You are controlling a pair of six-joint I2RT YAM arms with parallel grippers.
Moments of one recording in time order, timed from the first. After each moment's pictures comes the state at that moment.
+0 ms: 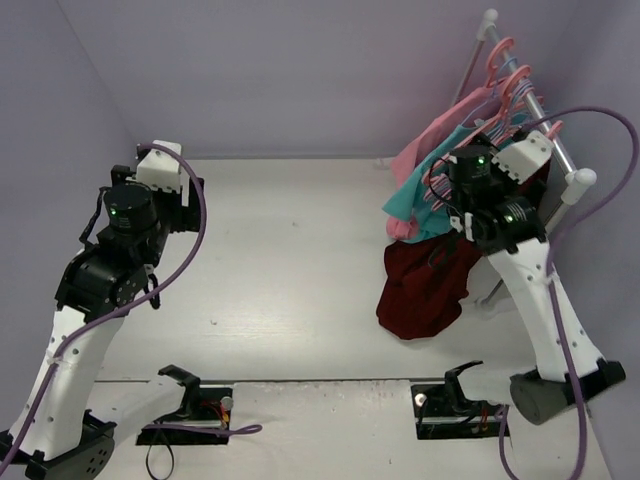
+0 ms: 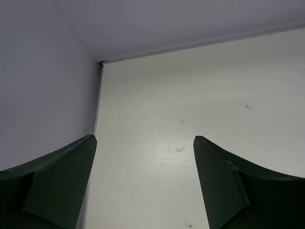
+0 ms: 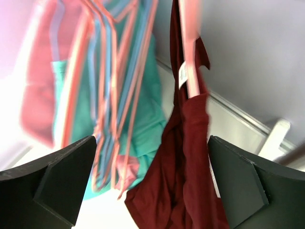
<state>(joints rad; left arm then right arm) -0.41 0.97 1.47 -0.78 -0.43 0.12 0.34 1.27 1.55 -0.83 0.99 0.71</state>
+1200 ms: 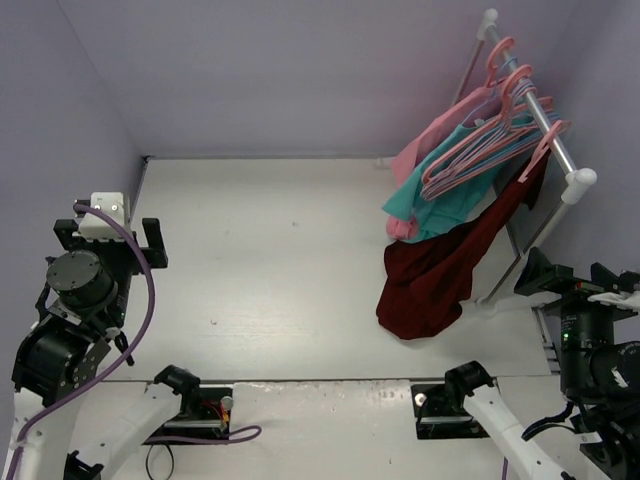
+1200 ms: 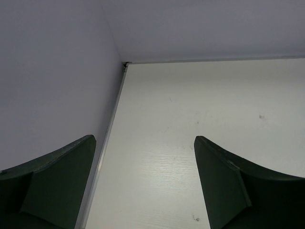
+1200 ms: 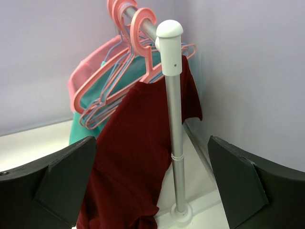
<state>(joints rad) -0.41 0.67 1.33 -0.80 -0.54 0.09 0.36 0.39 1.29 -0.75 0.59 0.02</state>
